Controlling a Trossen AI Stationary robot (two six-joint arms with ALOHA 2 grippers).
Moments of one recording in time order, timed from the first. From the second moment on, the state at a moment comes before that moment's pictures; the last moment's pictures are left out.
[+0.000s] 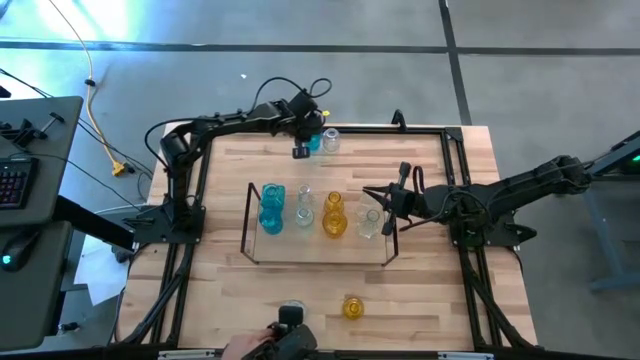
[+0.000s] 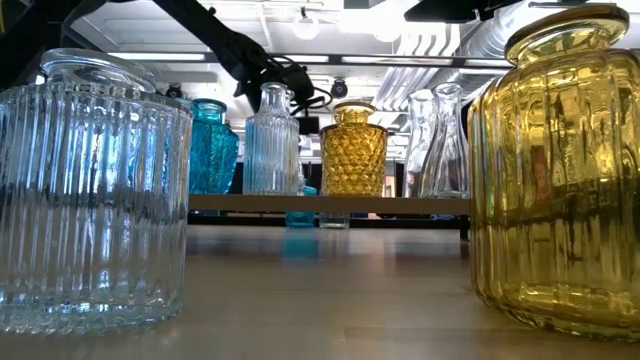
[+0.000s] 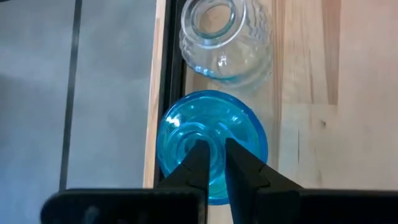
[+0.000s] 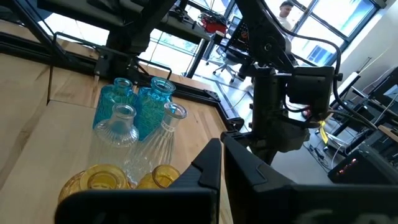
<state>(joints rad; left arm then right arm) 0.62 1.98 1.50 -0.55 -0.07 0.66 0.24 1.03 0.70 0.15 0.59 -0.34</state>
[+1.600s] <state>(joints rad) 0.04 1.29 1.57 -1.13 -0.46 0.28 0.24 1.03 0.70 0.17 0.54 -0.34</state>
